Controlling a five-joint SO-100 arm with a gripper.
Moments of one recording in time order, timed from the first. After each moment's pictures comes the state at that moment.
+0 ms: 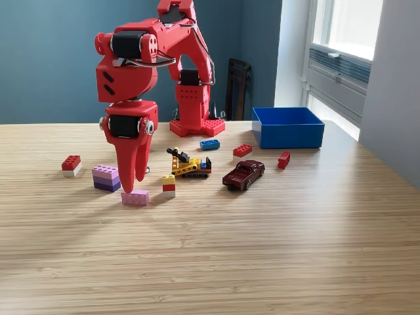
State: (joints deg) arm 18.0 57.7 58.7 76.5 -0.5
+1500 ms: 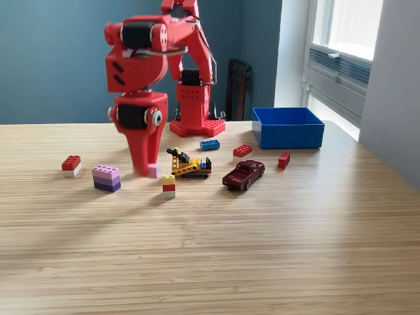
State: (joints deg) arm 13.5 66.8 60.5 79.4 7.6
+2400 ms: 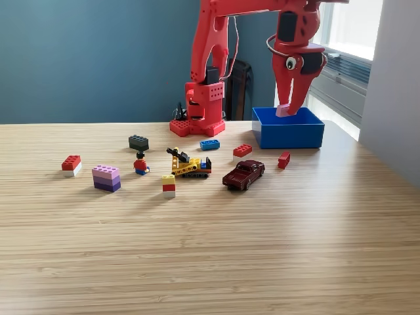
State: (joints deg) arm -46.2 81.7 69.6 97.9 21.0
